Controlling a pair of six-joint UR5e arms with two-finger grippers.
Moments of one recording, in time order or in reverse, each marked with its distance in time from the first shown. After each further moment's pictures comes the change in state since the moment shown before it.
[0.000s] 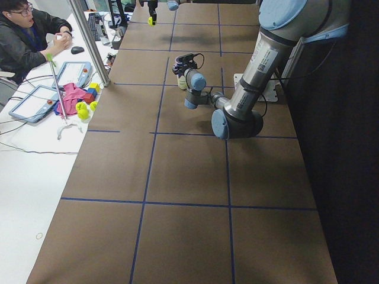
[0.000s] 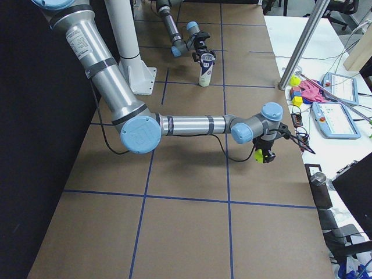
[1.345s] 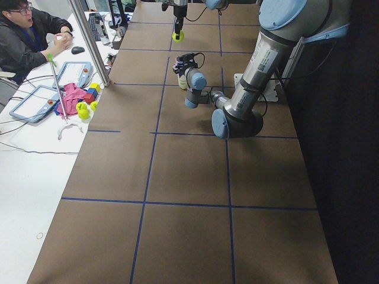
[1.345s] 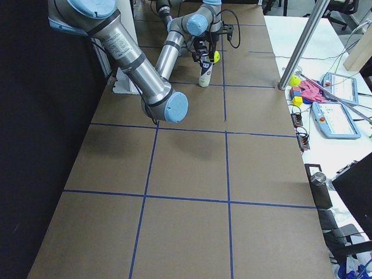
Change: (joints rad) left arm 0.002 -0.007 0.001 0.000 0.000 0.000; right arm -0.516 0.328 0.681 -0.689 -0.211 1.009
